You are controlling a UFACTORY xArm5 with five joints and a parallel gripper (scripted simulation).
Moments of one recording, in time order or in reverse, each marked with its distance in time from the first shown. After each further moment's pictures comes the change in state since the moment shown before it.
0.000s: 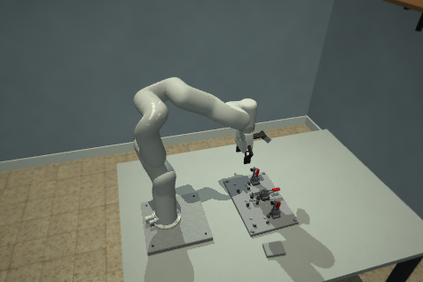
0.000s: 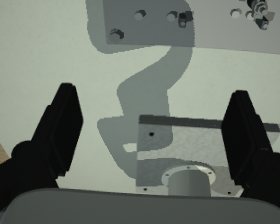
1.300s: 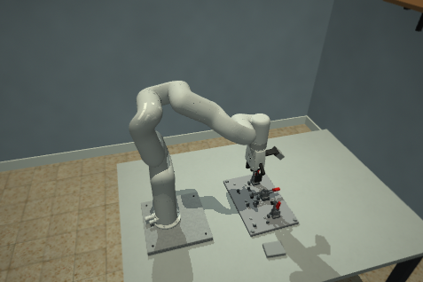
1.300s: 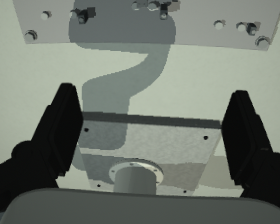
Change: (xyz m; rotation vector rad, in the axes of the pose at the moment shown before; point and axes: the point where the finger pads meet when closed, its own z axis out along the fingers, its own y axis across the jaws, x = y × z) arm -0.003 0.124 0.000 0.001 0.000 0.004
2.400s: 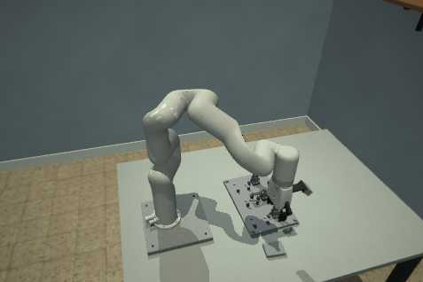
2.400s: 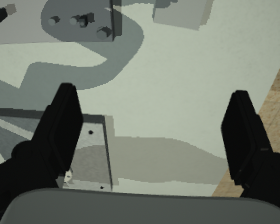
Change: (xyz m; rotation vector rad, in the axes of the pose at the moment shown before) arm -0.001 0.216 0.000 -0.002 0.005 -0.002
